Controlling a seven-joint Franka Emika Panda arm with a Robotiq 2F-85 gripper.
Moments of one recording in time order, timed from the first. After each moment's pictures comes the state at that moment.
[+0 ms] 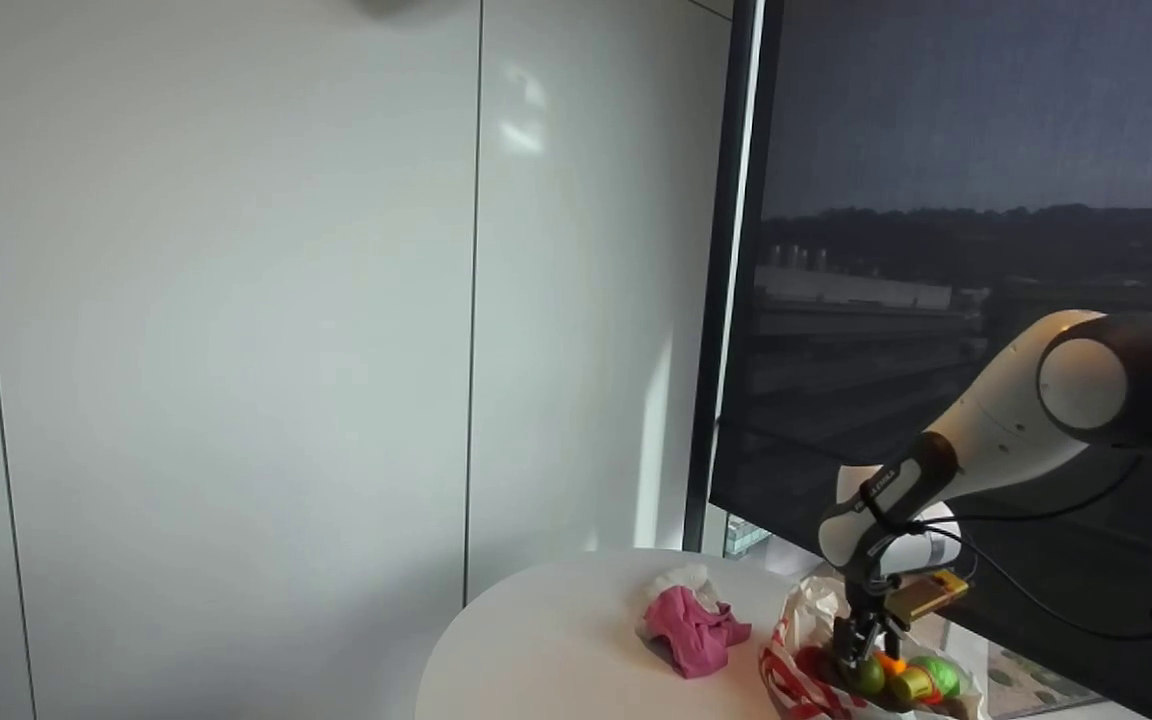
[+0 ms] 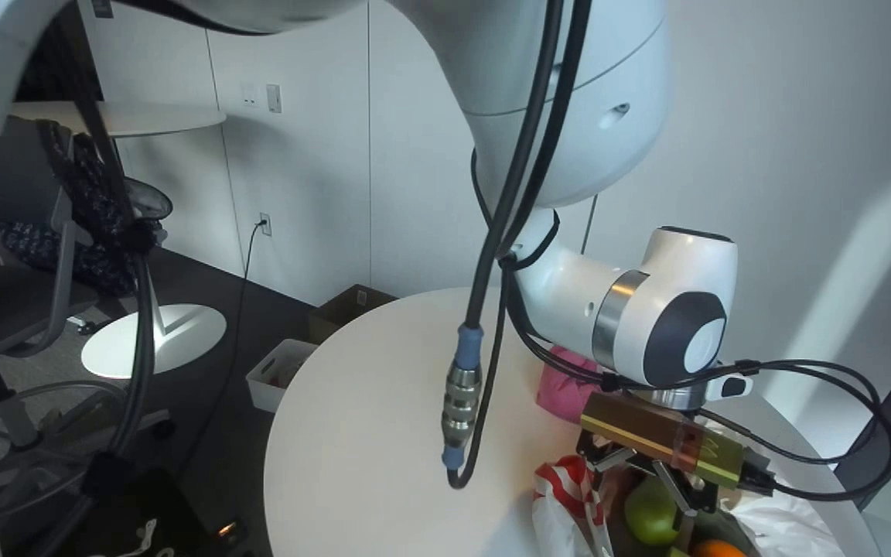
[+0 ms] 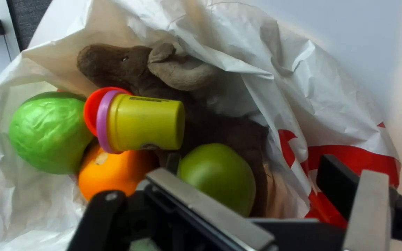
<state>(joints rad) -0.16 0.51 -0.13 -1.99 -0.17 2.46 -0.28</state>
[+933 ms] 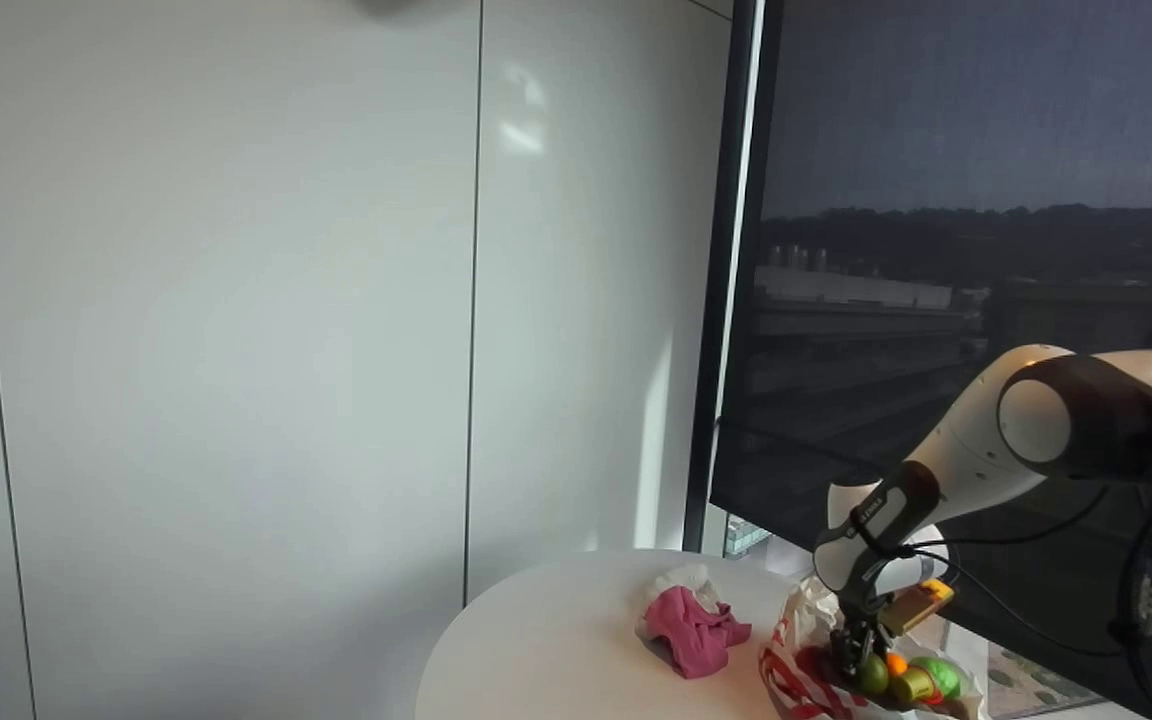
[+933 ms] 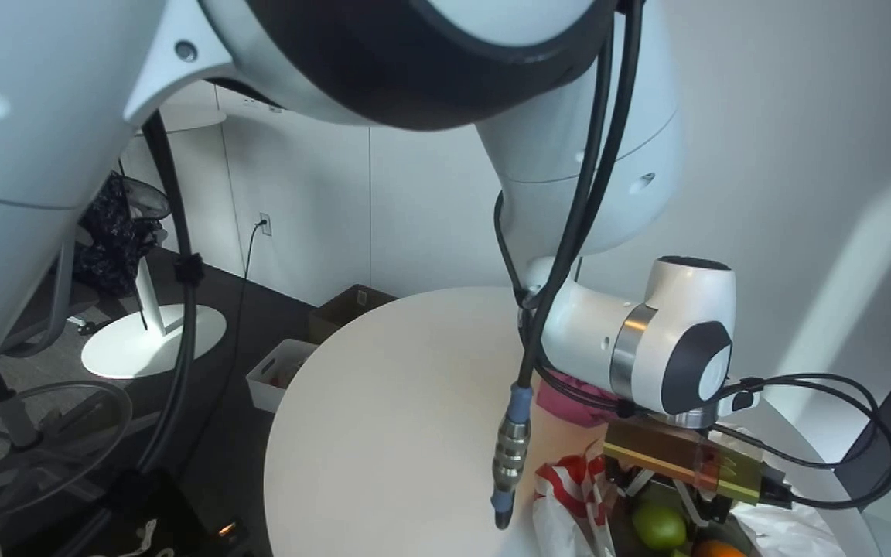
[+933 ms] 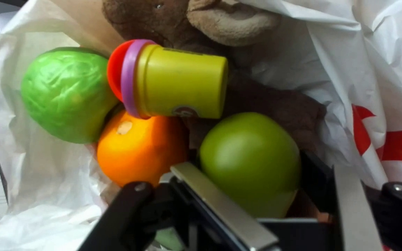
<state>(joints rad) -0.17 0.65 -0.15 -1.87 -0.24 2.53 -0.28</state>
